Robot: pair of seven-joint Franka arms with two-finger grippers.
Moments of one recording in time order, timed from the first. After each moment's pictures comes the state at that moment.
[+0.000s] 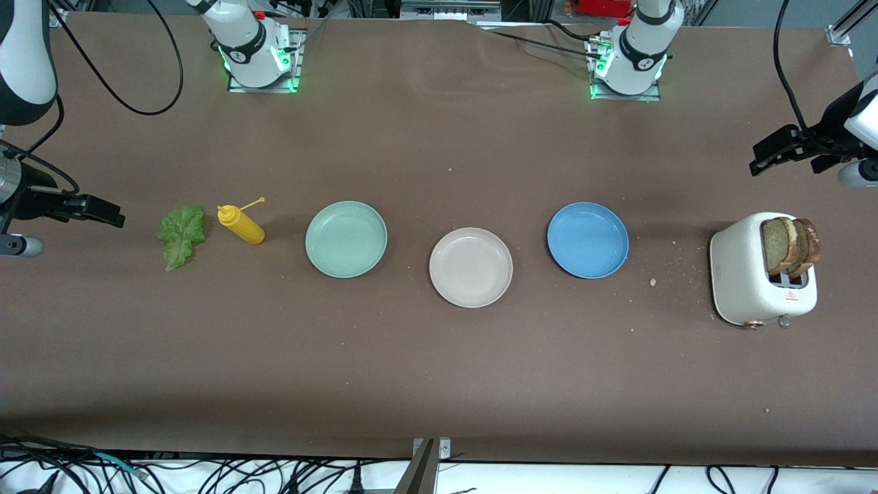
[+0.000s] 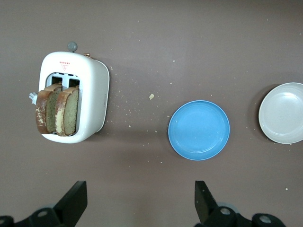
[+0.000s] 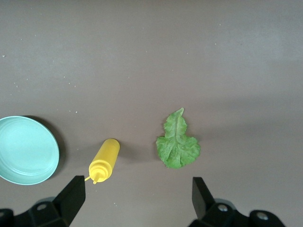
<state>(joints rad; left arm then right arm) -0.02 0.03 0.02 -1.53 0.00 1.51 -0.08 -0.14 0.21 0.08 -1.55 -0.04 1.69 0.03</state>
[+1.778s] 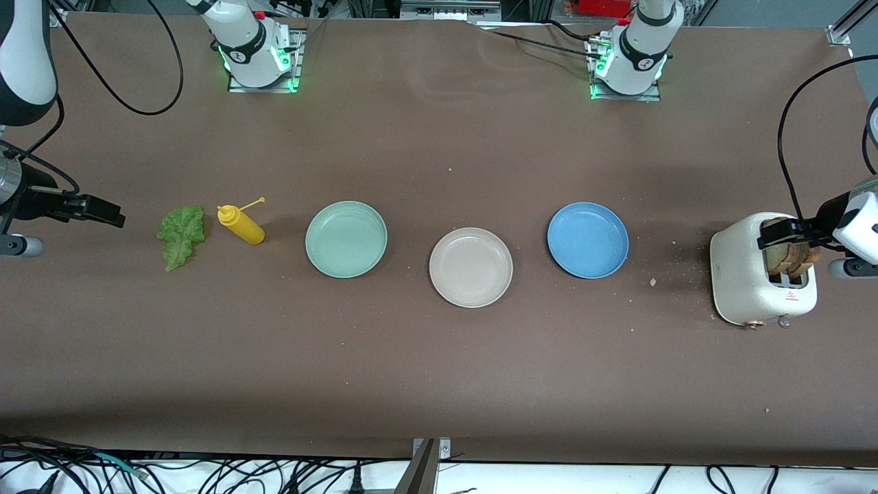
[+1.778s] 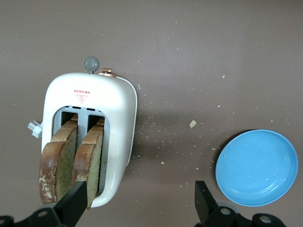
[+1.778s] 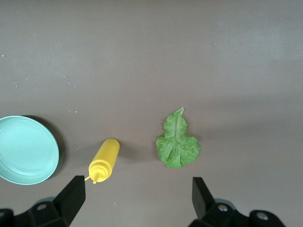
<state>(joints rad) 0.15 0.24 0.03 -1.68 0.00 1.86 0.14 -0.14 0.21 0.08 -1.55 -0.04 1.69 0.03</state>
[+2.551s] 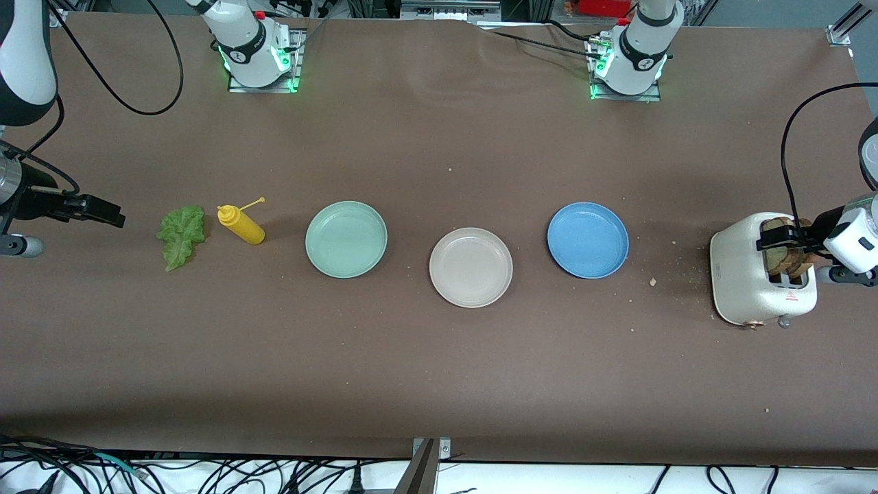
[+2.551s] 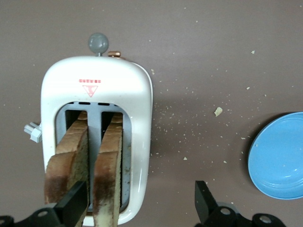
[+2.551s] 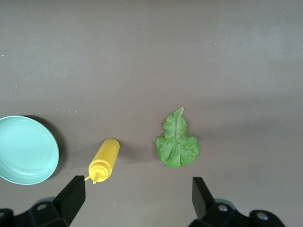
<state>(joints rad) 0.22 0.31 0.03 -1.71 0.00 1.90 0.26 -0.14 0.21 0.08 -1.55 -0.04 1.69 0.03</state>
